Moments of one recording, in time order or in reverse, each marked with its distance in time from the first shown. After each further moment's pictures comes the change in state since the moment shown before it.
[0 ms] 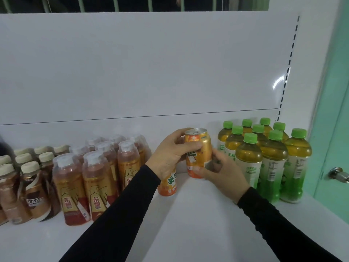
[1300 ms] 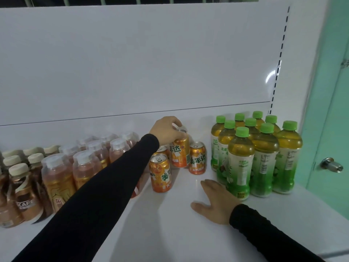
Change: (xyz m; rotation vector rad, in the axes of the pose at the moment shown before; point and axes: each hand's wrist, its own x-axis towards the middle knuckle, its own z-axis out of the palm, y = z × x) left_hand 0.077 0.006 -0.025 1.024 0.072 0.031; right_hand -0.038 0.063 0.000 -0.951 -0.454 0.340
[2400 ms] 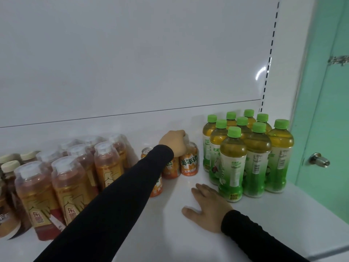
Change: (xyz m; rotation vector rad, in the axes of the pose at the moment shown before) left_hand 0.024 0.005 0.070 0.300 -0.140 -0.004; right_hand 0.008 0.007 0.017 -0.074 -0.041 0.018
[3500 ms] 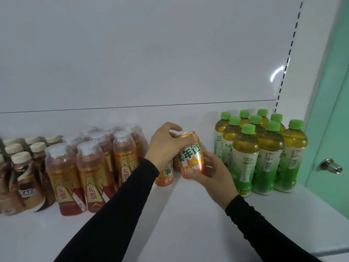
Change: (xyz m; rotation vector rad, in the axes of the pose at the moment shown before) left_hand -0.113 -0.007 -0.038 -0.865 0.285 -0.169; right_hand -0.012 -0.049 -0.040 1.153 0.501 -0.140
